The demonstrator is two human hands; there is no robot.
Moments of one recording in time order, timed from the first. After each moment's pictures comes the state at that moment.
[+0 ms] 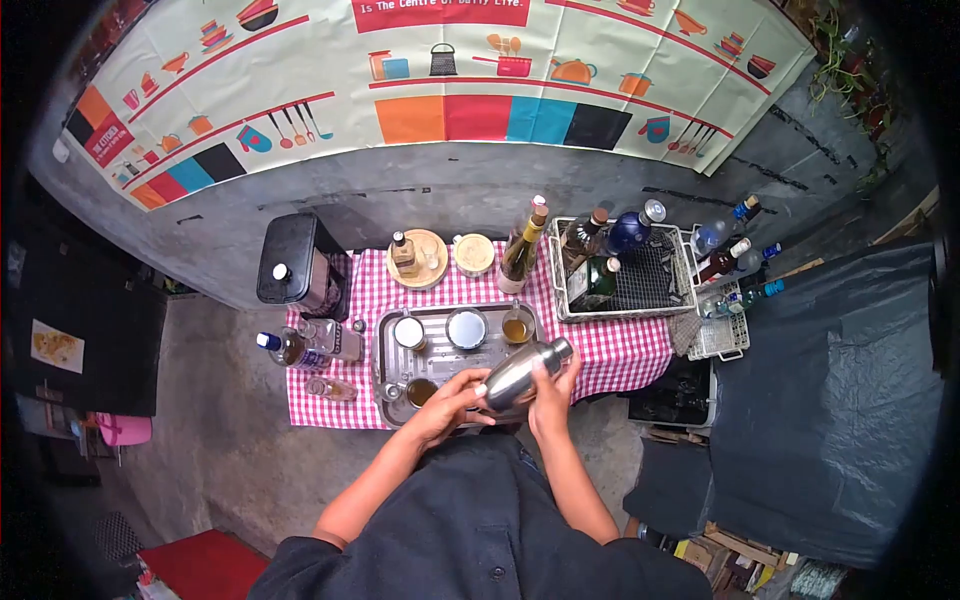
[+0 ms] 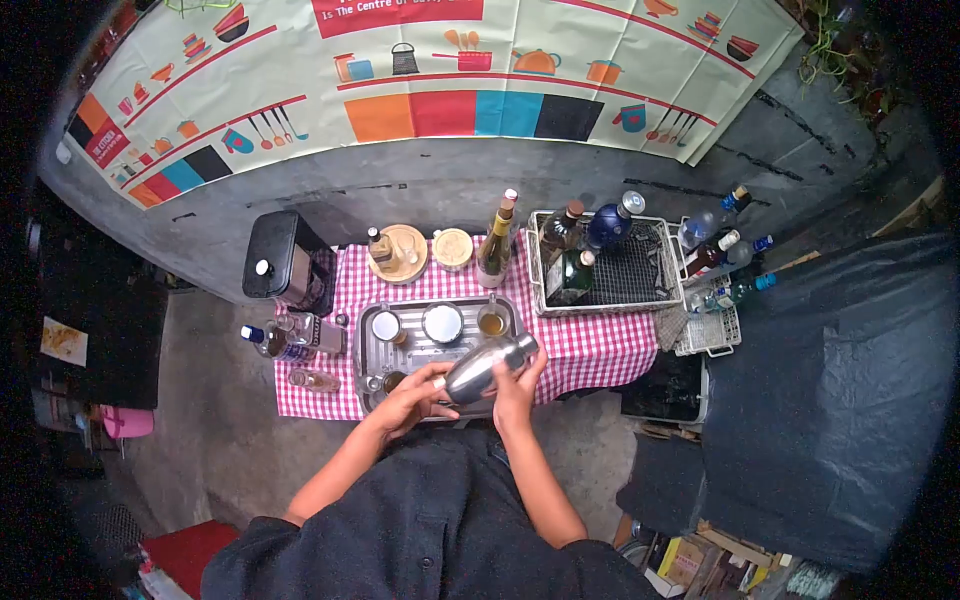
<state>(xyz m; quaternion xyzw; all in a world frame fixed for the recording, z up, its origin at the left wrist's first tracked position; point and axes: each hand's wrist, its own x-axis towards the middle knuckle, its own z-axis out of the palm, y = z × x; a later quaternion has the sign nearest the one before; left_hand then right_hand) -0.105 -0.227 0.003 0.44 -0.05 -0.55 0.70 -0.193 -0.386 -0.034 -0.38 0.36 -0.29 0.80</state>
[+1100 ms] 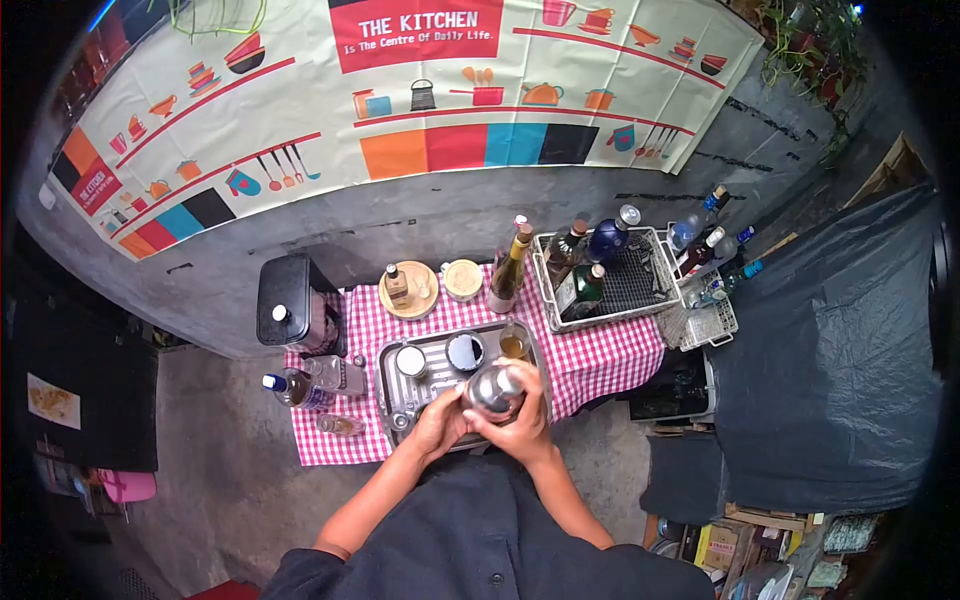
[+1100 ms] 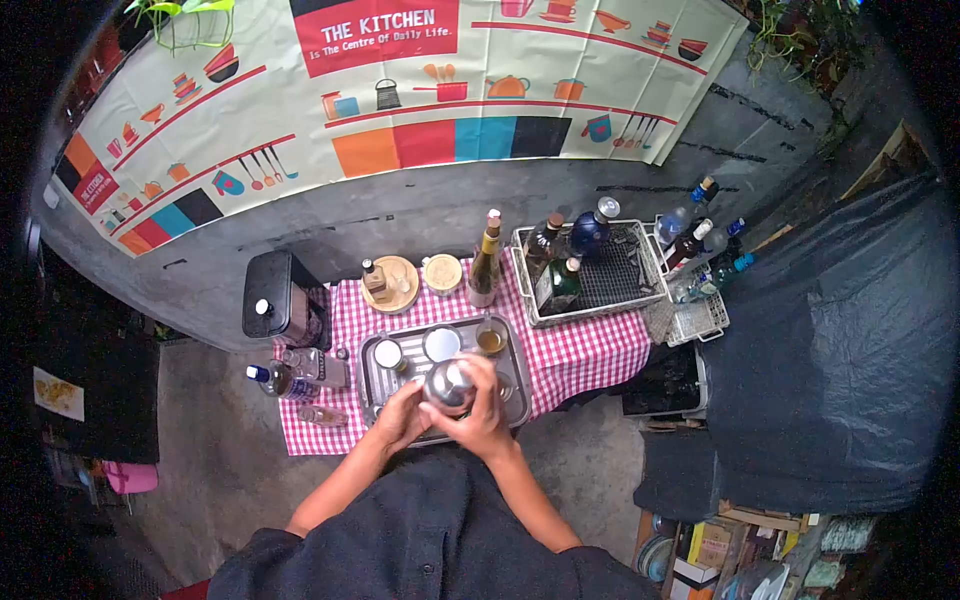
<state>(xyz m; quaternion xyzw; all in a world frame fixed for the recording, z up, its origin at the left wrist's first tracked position) -0.082 -0.210 -0.008 0.32 -0.07 -0.58 0.75 -0.178 -0.341 0.034 -0.82 0.04 -0.38 0.42</state>
